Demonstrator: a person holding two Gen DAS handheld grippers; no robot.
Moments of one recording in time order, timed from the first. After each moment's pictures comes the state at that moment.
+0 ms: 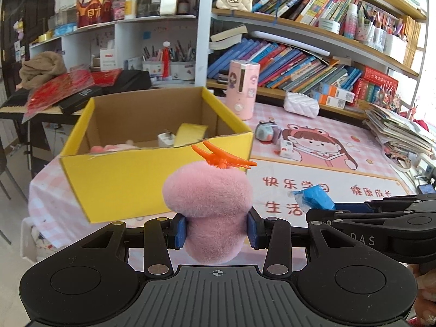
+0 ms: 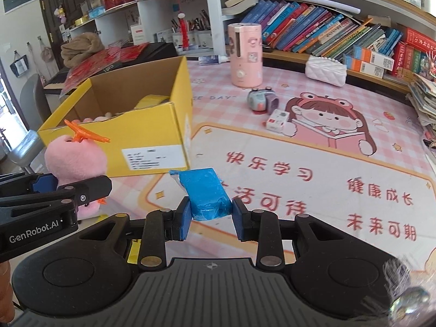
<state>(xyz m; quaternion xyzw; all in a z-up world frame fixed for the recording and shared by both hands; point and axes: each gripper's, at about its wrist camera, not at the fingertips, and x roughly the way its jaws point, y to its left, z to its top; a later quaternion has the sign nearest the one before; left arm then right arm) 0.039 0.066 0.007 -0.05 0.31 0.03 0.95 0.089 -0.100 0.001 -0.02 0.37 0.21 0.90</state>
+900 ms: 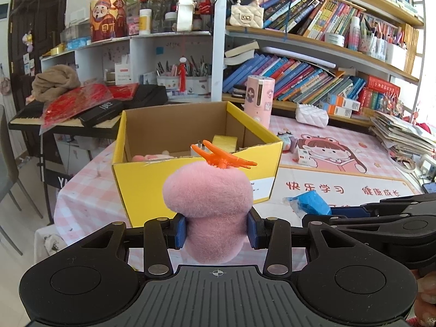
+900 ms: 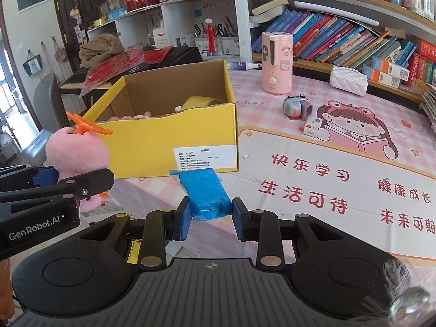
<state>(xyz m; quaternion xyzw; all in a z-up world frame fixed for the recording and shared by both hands) 0.005 0.107 0.019 -0.03 0.28 0.03 0.96 0.055 -0.049 0.009 -0.02 0.35 0.23 0.91</state>
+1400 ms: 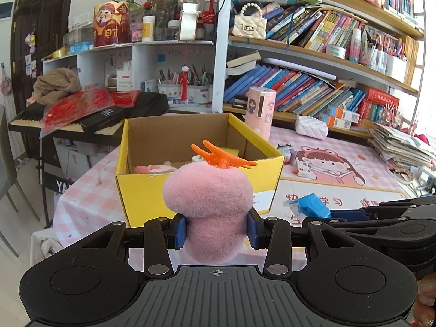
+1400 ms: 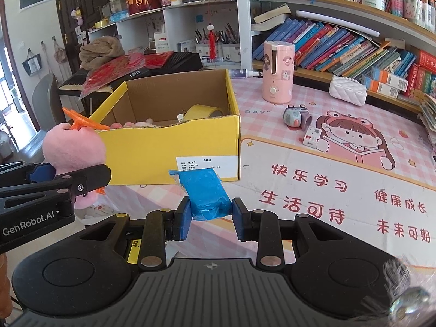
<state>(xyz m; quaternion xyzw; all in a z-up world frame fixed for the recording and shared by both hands) 0.007 0.114 0.026 -0.05 0.26 0.03 0.96 0.057 -0.044 0.018 -0.04 0.34 0.23 0.91</state>
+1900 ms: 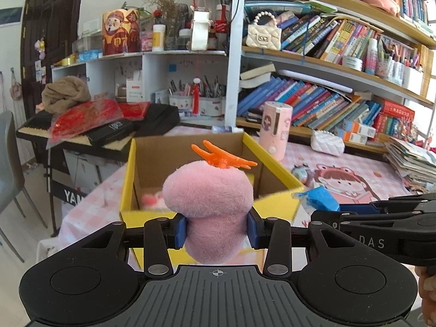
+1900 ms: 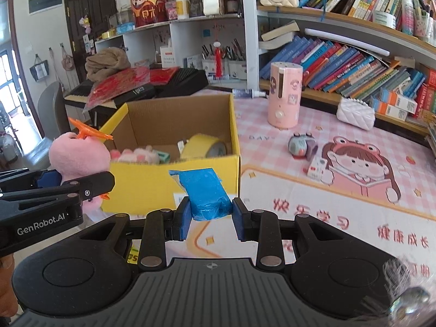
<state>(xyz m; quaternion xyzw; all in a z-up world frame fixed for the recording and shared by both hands) 0.044 0.123 0.040 -0.04 0.24 0.07 0.97 0.097 -0.037 0.039 -0.03 0.31 0.25 0.92</state>
